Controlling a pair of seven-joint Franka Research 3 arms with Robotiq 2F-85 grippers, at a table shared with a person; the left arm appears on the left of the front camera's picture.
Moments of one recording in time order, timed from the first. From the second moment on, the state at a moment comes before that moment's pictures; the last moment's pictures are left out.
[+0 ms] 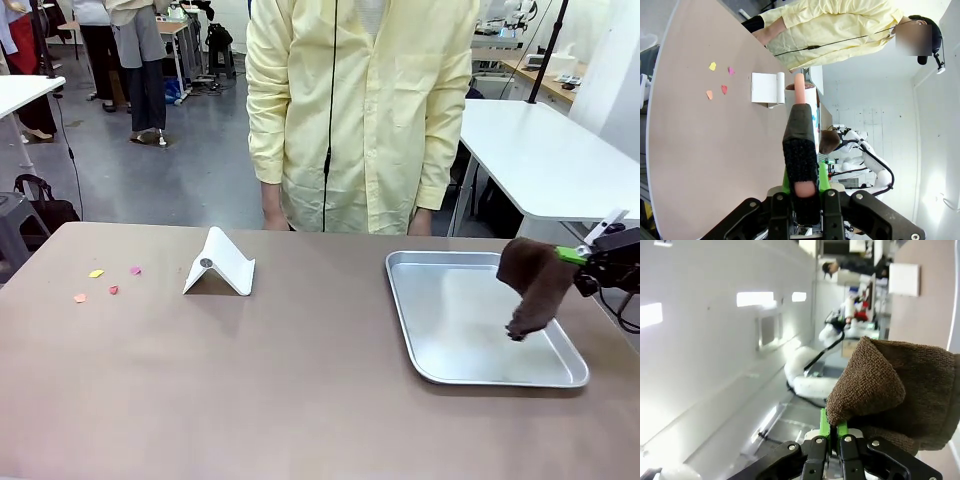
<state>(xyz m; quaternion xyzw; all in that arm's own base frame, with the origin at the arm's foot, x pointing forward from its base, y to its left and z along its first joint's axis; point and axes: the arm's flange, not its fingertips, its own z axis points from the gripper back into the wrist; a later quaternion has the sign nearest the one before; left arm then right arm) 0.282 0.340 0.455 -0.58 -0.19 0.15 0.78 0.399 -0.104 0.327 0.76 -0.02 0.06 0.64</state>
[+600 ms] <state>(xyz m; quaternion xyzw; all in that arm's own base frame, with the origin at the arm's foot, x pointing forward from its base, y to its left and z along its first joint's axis) 0.282 0.340 0.455 -0.58 -0.19 0.15 0.78 0.401 -0.110 0.326 0.76 -0.02 0.06 0.65</state>
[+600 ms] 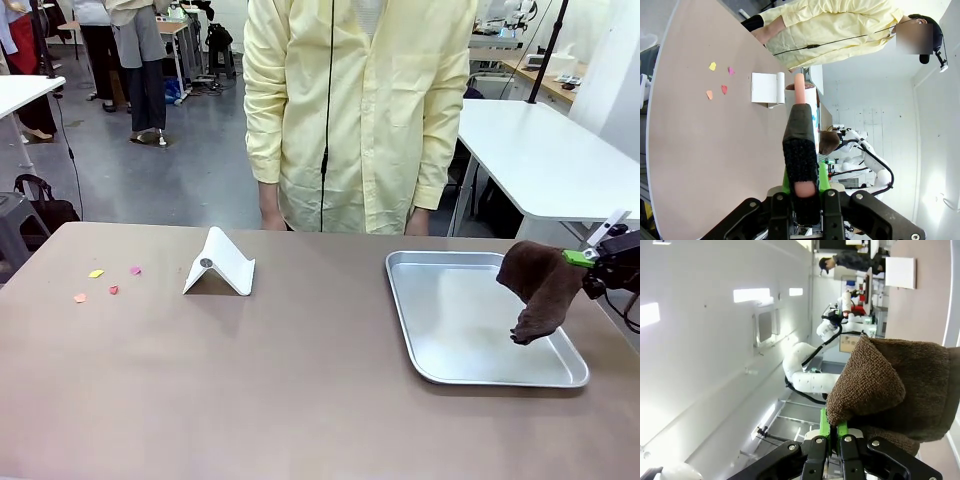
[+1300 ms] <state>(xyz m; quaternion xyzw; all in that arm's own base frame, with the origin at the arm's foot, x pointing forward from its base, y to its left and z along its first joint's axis) 0.282 0.340 0.455 -0.58 -0.19 0.15 0.78 0.400 -0.109 0.327 0.76 -0.02 0.06 0.65</state>
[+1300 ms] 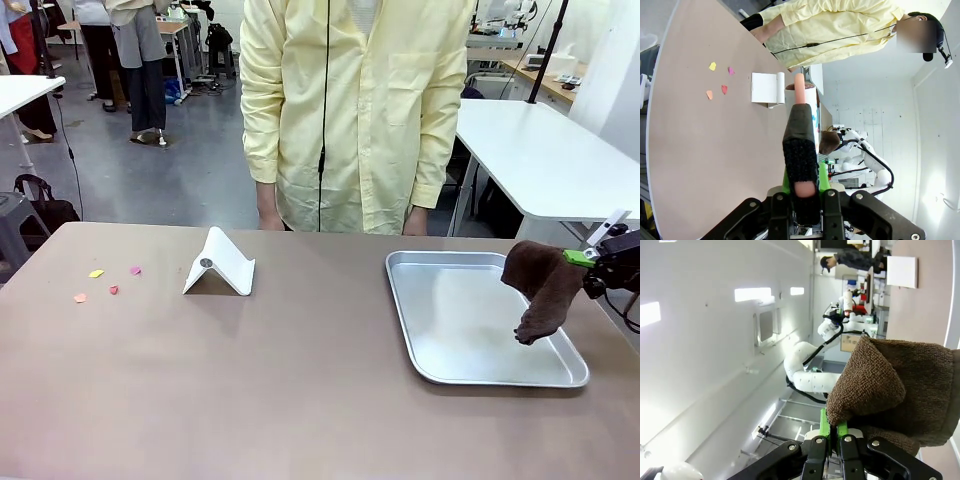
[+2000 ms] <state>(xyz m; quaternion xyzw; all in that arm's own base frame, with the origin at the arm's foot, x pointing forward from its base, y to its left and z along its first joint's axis) 0.282 0.341 0.457 -0.57 -0.21 0.15 0.78 0.400 -0.109 0.327 0.76 -0.02 0.06 0.65</state>
